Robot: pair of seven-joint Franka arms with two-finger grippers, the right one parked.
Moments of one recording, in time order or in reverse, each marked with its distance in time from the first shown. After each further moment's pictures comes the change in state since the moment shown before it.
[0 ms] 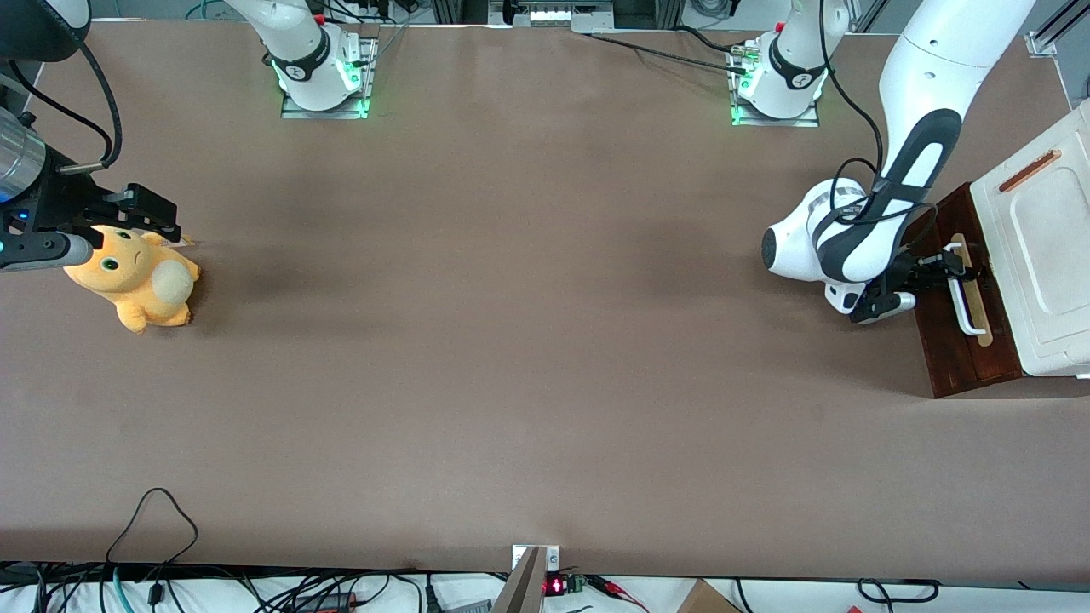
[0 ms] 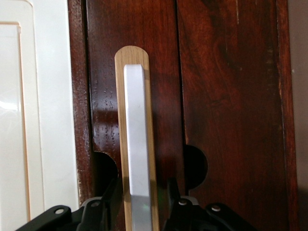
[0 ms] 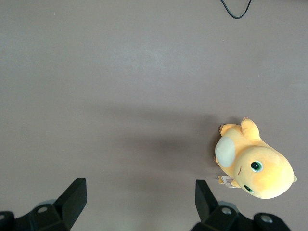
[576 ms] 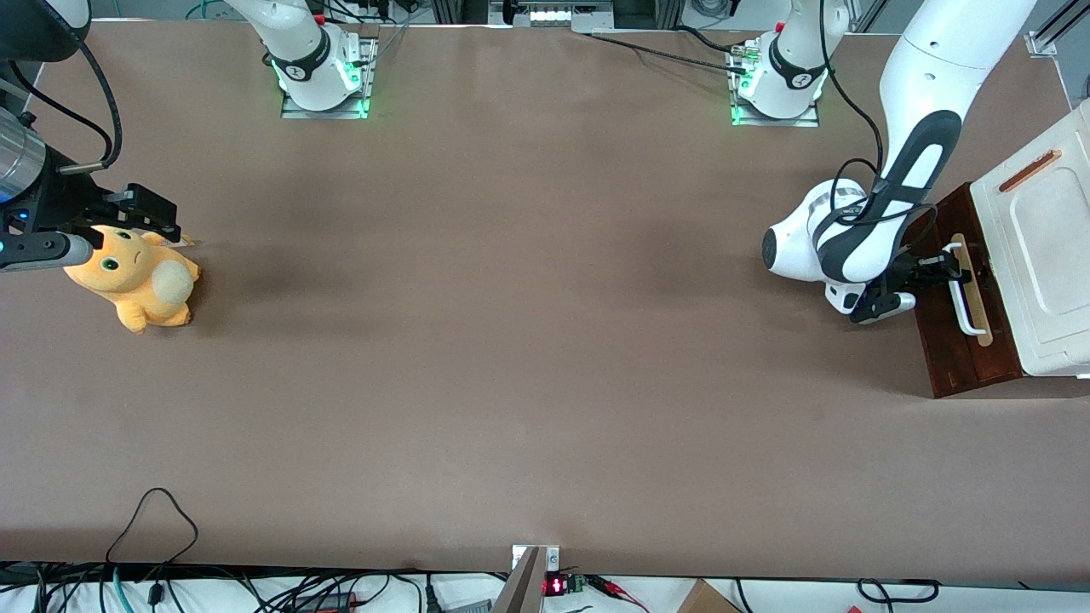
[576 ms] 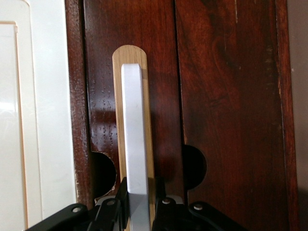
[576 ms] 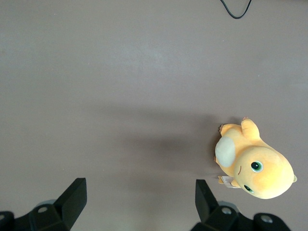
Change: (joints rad) arm 0.000 0.003 0.000 0.000 0.001 -0.001 0.000
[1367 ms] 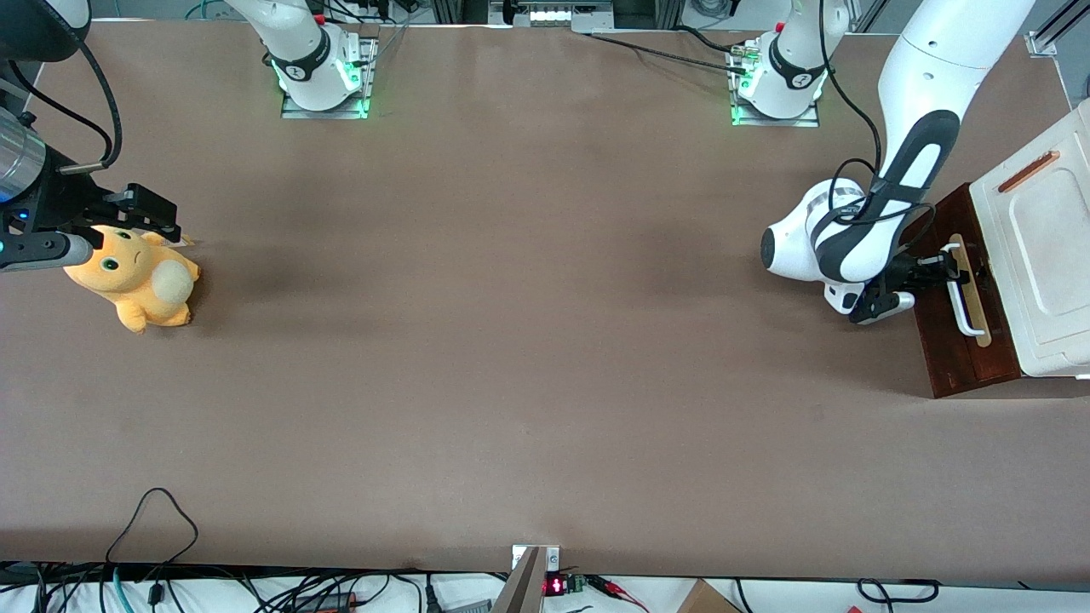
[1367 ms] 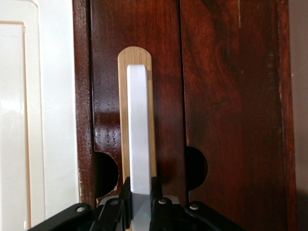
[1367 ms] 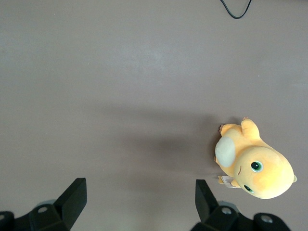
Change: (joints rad) arm -0.009 0.000 -0.005 -0.001 0.002 -0.005 -0.017
